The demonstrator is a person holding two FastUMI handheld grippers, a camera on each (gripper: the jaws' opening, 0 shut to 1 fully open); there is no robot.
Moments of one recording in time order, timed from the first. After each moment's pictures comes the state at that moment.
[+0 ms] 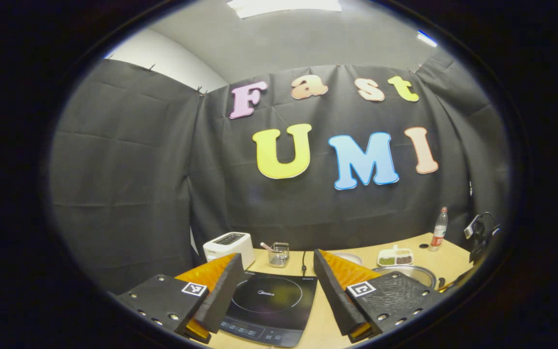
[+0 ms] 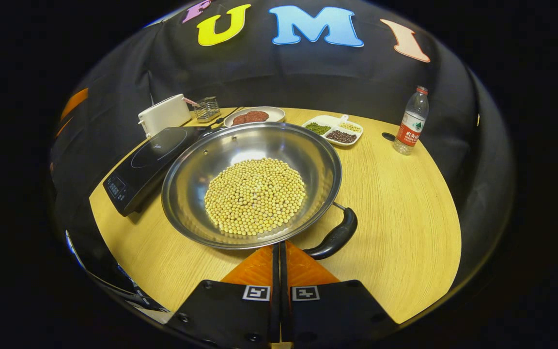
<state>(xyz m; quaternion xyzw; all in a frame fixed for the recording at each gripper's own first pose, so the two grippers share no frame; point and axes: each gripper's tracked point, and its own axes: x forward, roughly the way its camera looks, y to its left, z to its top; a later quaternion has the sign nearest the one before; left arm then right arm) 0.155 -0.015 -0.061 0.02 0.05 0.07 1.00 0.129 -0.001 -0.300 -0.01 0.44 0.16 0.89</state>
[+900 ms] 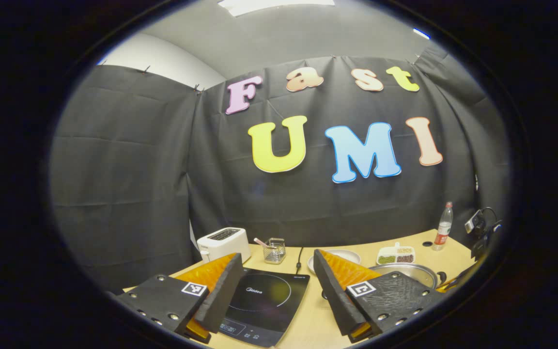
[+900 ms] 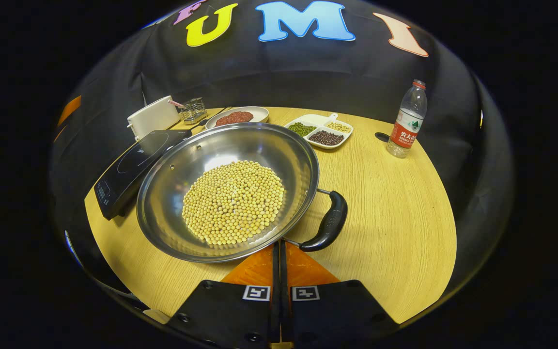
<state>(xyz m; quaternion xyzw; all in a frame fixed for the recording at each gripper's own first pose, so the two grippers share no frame) 0.180 -0.064 -0.077 0.04 0.07 0.10 0.99 0.175 -0.041 -0.314 -0.01 0.44 0.16 0.88</state>
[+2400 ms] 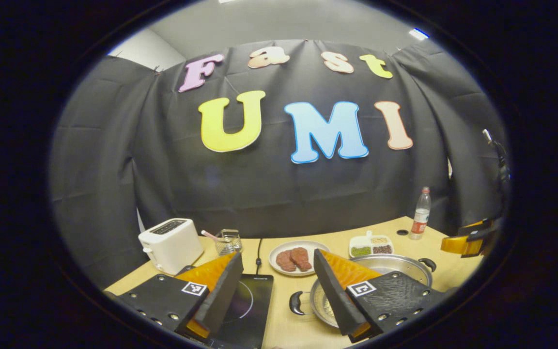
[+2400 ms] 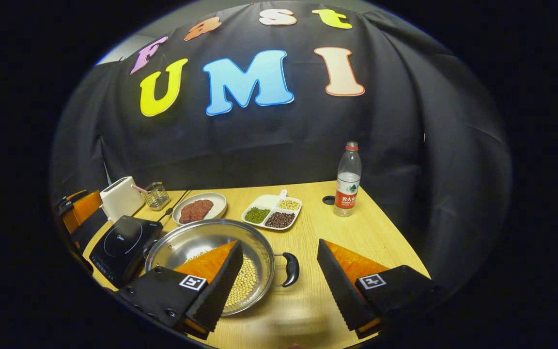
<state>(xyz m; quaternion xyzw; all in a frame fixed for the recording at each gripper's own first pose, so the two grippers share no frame) 0.277 -0.118 -0.152 0.02 0.13 -0.06 0.99 0.247 -0.075 -0.199 0.06 0.26 0.00 0.96</state>
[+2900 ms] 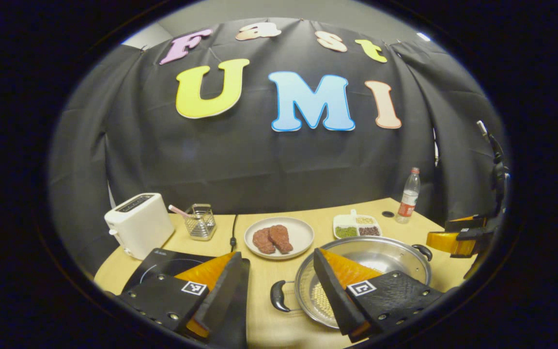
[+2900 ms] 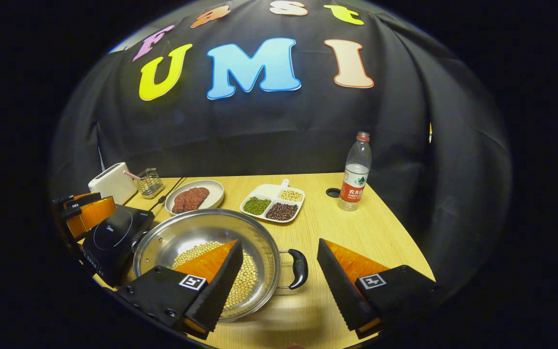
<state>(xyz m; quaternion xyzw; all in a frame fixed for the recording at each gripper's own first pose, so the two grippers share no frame) 0.305 -0.143 -0.220 0.00 0.21 -0.12 0.97 0.262 -0.059 -0.232 0.03 0.30 0.00 0.95</state>
